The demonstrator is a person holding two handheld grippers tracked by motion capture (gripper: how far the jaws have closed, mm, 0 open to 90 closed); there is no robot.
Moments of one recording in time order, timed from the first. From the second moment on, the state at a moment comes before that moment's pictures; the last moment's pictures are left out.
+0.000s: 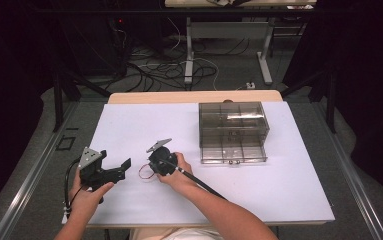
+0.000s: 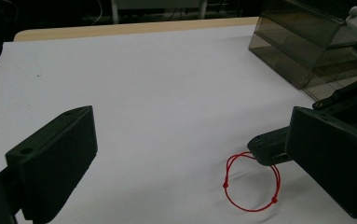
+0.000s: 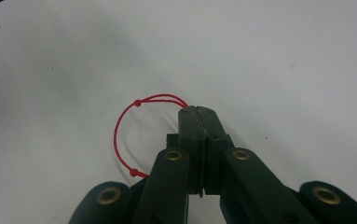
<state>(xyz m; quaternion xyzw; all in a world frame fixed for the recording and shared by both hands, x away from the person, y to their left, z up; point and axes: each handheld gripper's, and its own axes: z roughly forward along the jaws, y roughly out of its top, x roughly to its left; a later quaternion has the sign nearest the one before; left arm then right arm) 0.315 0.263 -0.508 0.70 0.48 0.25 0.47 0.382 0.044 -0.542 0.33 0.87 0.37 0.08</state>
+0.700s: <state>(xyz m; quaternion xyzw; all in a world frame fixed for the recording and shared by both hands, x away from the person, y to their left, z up) 0.317 0.261 -0.509 0.70 0.48 0.25 0.47 0.379 0.014 -0.527 0.35 0.83 0.42 0.08</state>
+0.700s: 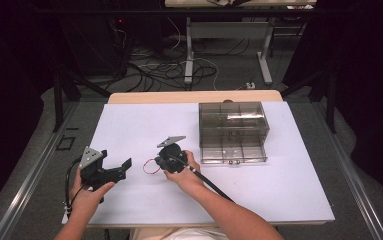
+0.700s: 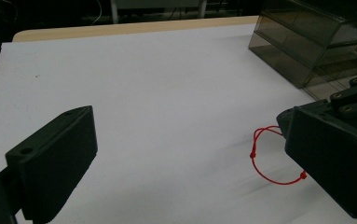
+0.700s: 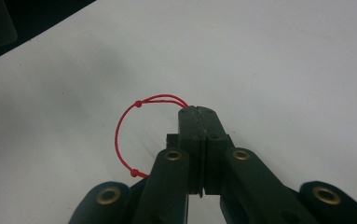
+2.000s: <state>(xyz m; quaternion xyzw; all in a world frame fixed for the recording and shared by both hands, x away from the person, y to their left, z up) 0.317 0.262 -0.509 0.70 0.48 0.25 0.46 0.372 -0.069 -0.499 0.40 0.77 0.47 0.12</state>
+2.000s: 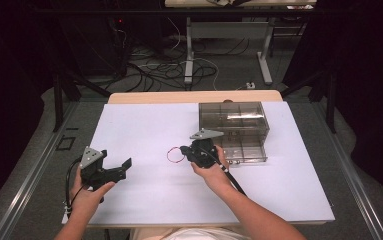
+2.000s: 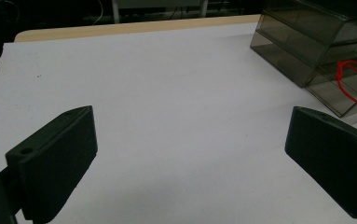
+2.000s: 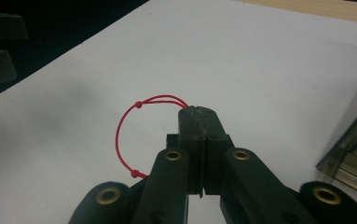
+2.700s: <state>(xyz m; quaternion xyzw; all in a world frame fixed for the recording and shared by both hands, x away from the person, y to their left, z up) 0.318 0.262 -0.510 0.70 0.49 0.25 0.46 0.364 -0.118 -0.486 0.42 0.76 0.48 0.14</state>
